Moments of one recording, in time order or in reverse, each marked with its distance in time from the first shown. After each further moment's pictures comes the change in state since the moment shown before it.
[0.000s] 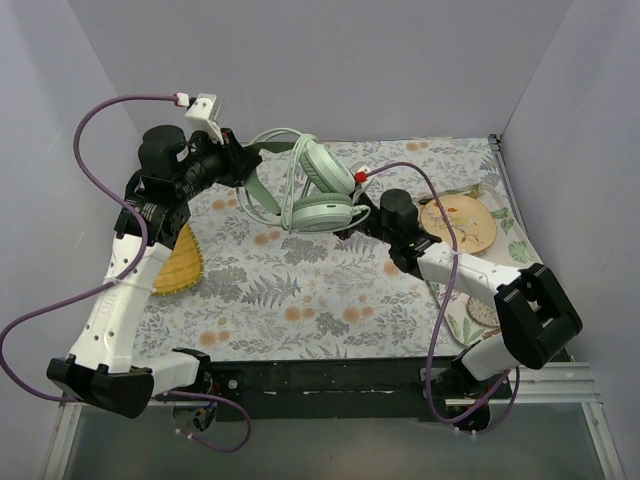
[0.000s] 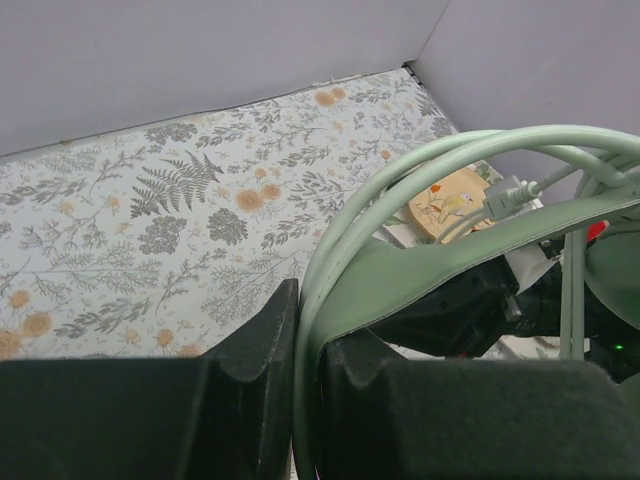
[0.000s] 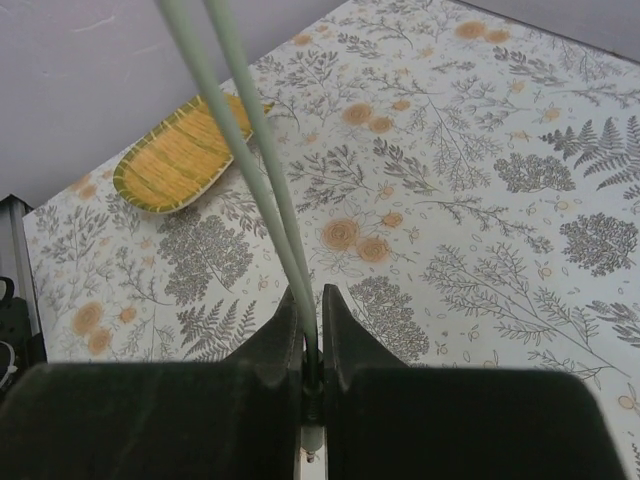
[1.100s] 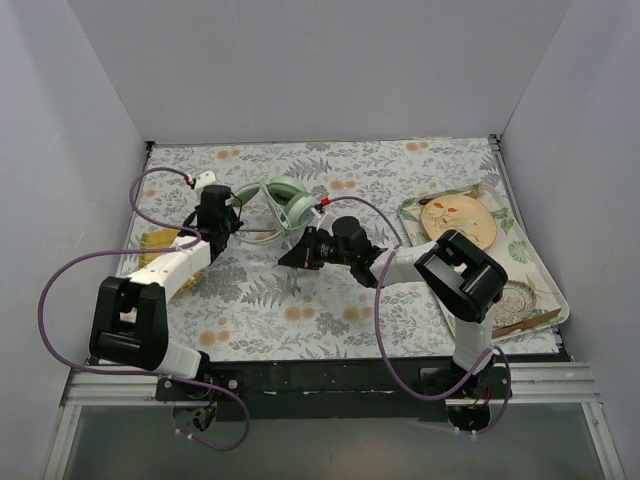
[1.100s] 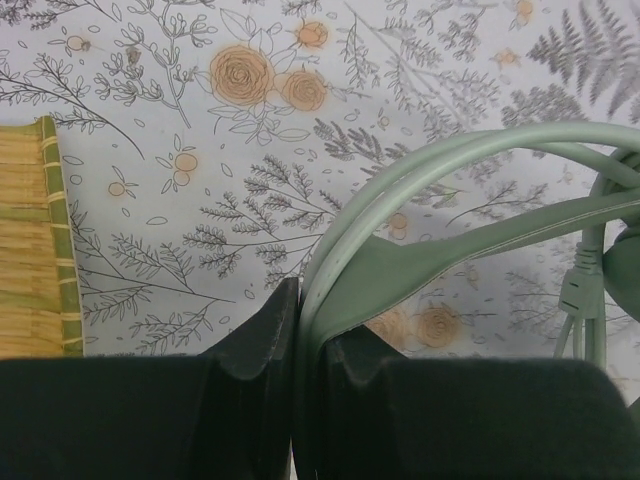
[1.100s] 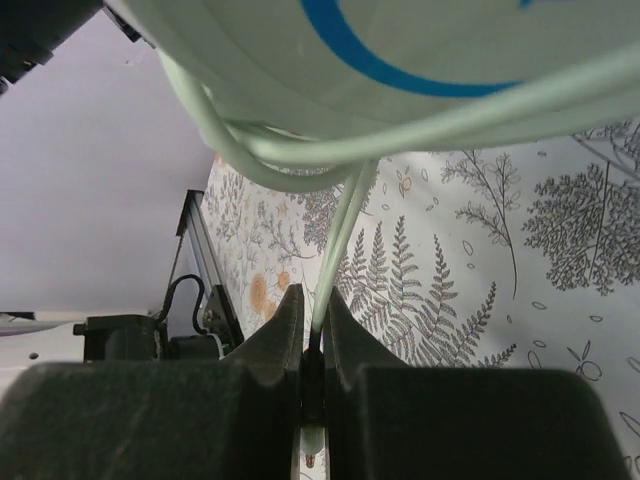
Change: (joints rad) left arm 0.060 0.229 -0.624 0.423 -0.696 -0.288; right arm 0.162 0.422 0.040 0.190 -0.046 0.687
